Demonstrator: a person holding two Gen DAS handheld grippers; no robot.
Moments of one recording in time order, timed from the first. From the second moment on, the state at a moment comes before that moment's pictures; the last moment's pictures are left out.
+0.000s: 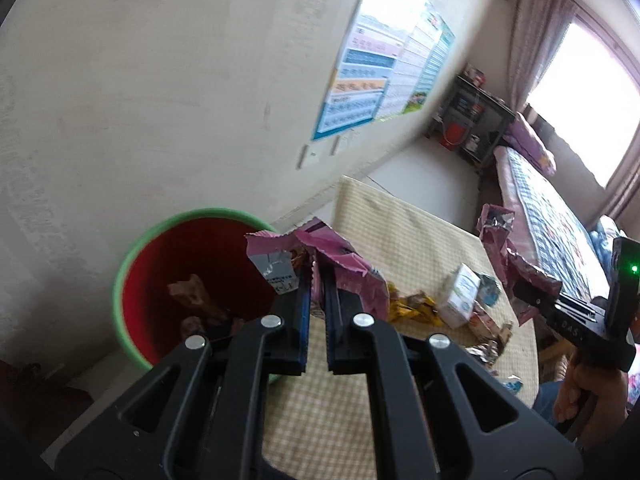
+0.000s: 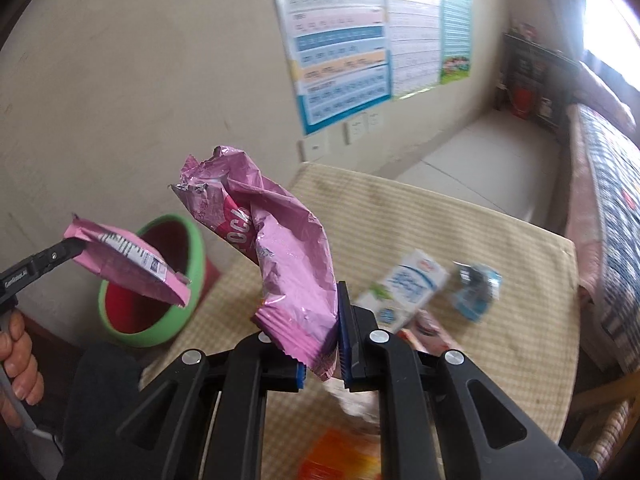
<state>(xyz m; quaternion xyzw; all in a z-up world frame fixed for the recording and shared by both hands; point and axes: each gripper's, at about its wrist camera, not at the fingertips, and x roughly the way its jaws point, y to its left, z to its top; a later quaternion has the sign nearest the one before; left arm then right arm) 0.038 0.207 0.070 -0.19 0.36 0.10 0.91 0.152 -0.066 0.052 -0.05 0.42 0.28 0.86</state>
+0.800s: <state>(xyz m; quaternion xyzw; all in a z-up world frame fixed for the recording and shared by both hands) -0.003 0.309 0.058 -0.19 0.36 0.20 0.89 0.123 0.139 0.034 -0.11 0.43 0.41 0.79</state>
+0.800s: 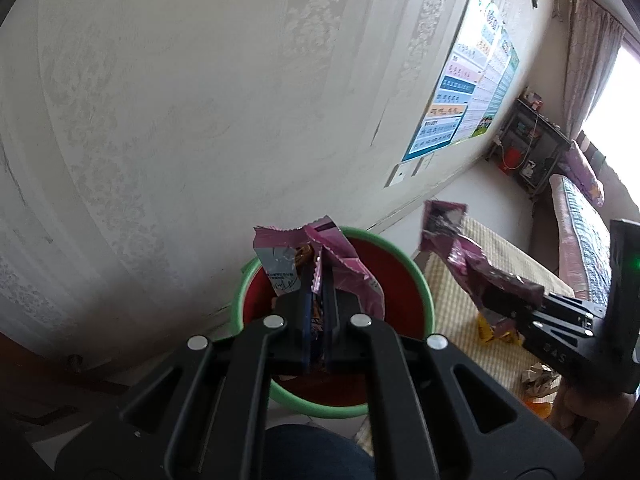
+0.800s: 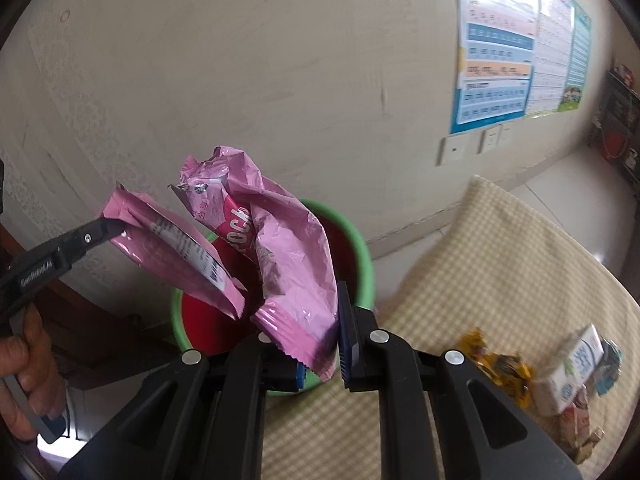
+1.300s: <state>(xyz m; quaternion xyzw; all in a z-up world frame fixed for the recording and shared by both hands) -0.002 0.322 0.040 -0.21 0.36 0.20 0.89 0.124 0.174 0.008 -0.13 0.45 0.43 0.77</state>
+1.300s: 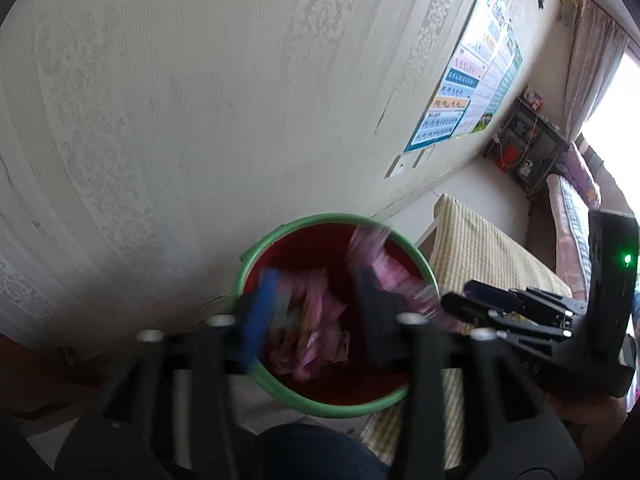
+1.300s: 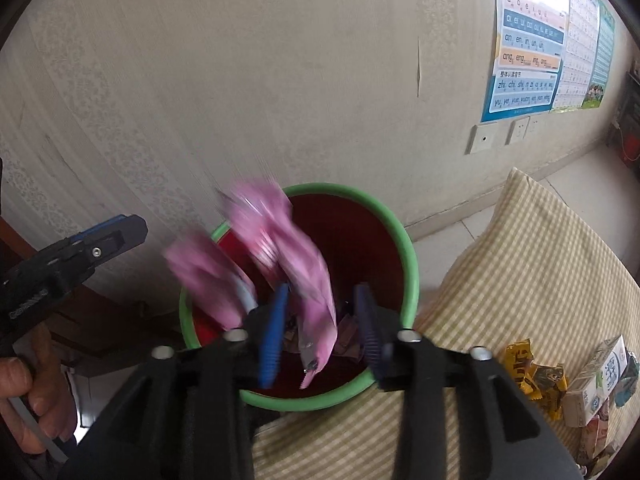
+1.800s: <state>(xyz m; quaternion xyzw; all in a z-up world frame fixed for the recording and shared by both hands) 0.001 0.292 0.047 -0.20 0.35 0.19 0.89 0.129 0.125 0.024 -0.11 0.44 0.40 0.80</state>
